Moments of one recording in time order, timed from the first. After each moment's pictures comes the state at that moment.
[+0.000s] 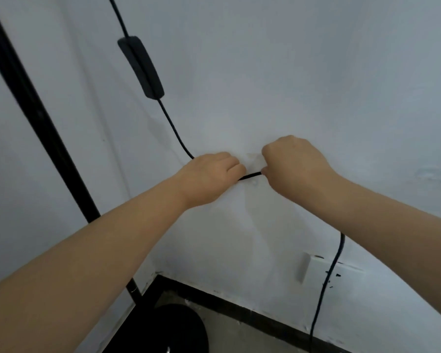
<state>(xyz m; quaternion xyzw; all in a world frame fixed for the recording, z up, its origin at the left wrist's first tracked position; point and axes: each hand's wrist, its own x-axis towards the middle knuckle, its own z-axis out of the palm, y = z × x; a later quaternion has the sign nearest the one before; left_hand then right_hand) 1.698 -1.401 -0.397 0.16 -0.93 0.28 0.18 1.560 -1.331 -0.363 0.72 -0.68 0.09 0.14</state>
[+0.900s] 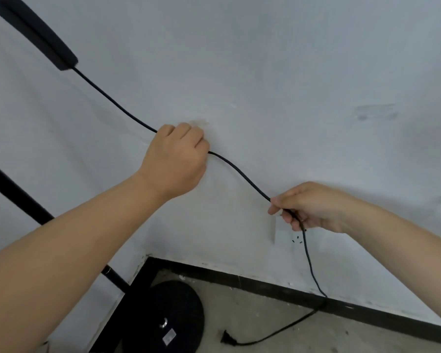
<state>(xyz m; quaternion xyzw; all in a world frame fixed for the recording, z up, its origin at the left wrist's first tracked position) 1.664 -1.365 -0.412 0.26 -0.88 0.38 0.12 1.463 -1.278 -0.466 0.47 -0.65 0.31 -0.52</state>
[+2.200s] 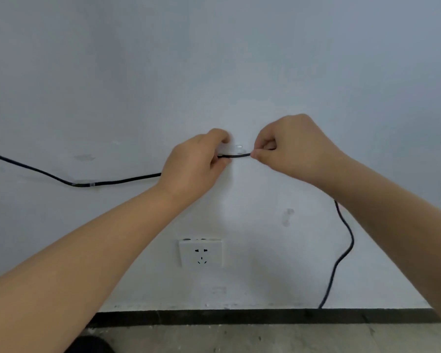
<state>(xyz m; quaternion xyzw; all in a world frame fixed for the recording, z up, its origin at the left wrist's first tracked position) 1.506 -1.303 -0.398 0.23 -0.89 -0.03 0.39 1.383 -1.204 -0.354 0.60 -0.75 0.26 0.06</state>
